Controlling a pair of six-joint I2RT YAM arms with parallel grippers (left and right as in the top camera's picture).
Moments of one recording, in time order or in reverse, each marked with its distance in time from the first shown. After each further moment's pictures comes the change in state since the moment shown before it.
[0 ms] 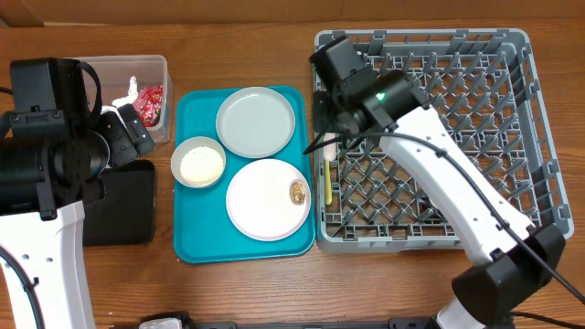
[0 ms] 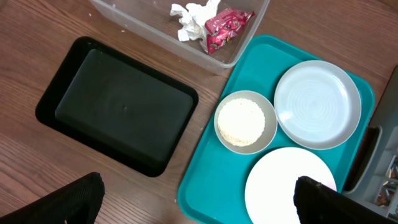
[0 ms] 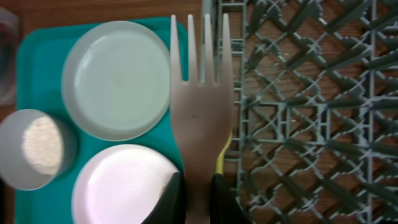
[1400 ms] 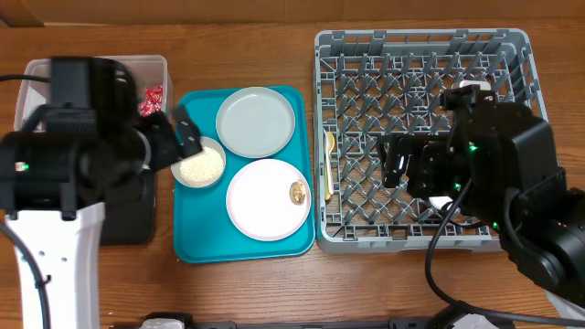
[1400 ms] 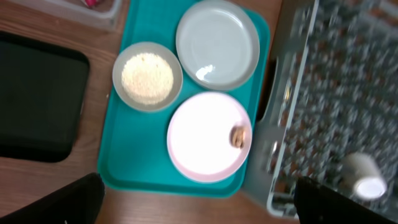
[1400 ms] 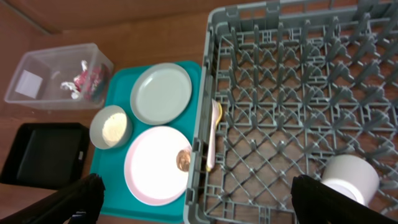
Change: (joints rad) left arm -0.156 0.006 0.000 -0.011 0.296 -0.041; right arm -0.039 -0.616 -0.051 -0.207 -0.029 -0.040
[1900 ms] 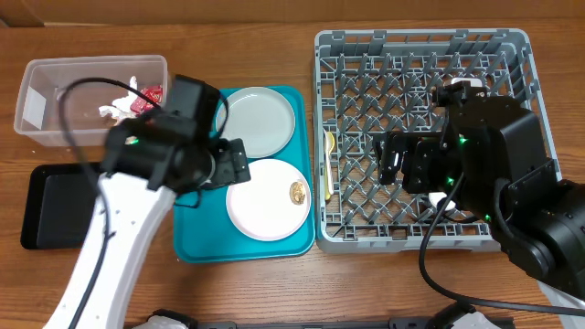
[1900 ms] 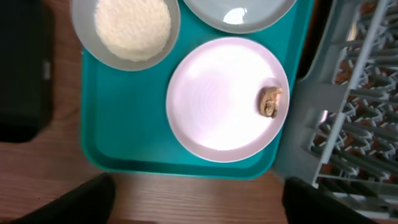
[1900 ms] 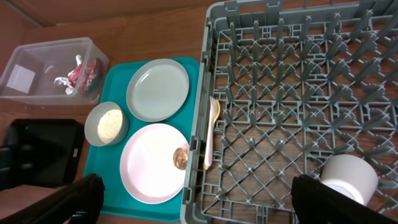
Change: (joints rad) left arm -0.259 0.042 -0.325 0.136 -0.126 -0.129; right arm 0.000 0.023 0.000 0.004 -0.001 -0.010
